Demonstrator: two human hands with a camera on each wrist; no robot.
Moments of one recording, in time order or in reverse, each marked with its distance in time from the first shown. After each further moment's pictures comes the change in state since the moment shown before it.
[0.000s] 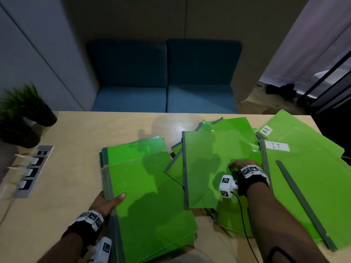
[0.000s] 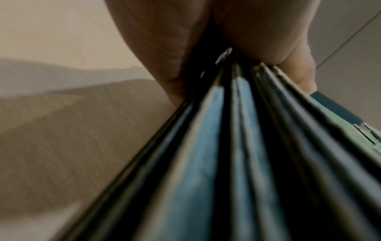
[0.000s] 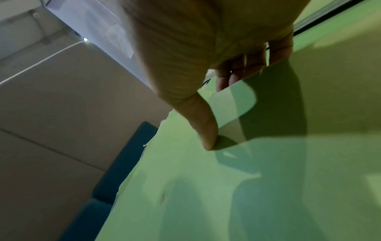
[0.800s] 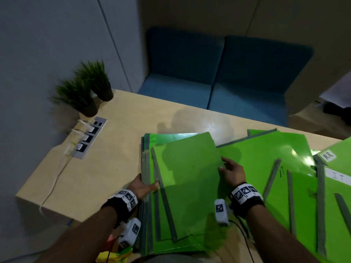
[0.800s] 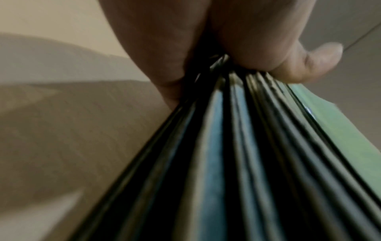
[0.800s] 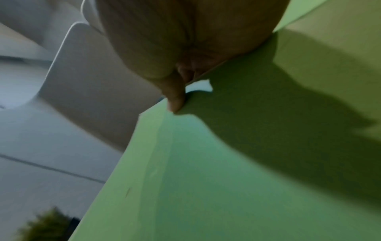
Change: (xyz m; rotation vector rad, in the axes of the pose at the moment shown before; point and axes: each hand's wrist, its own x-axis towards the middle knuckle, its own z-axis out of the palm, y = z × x) left_hand 0.004 -0.017 -0.024 0.131 -0.104 0.053; right_hand -0.077 -0.068 0.141 0.221 -0.272 -0.469
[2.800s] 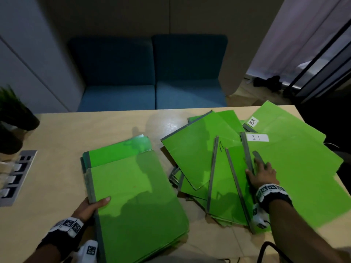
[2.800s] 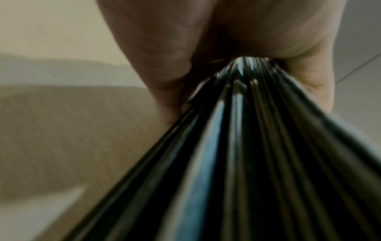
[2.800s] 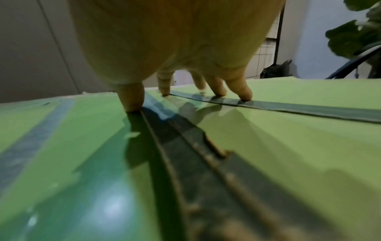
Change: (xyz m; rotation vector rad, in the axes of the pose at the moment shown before) left_hand -0.021 0.027 0.003 -0.284 -0.074 -0.091; right_hand -0.035 0.156 -0.232 -0.768 0.293 0.362
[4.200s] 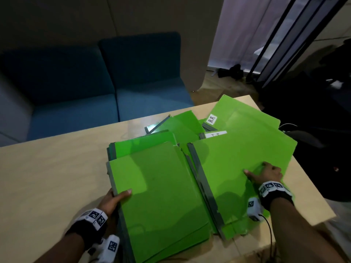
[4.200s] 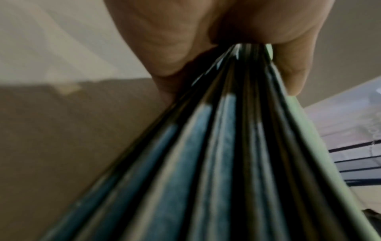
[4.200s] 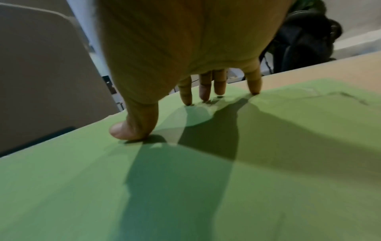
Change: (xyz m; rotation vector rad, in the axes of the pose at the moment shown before) left_hand 0.043 0.061 0.194 -0.036 -0.249 0.076; right_hand 0.036 0.117 -0.034 0.270 0.071 0.411
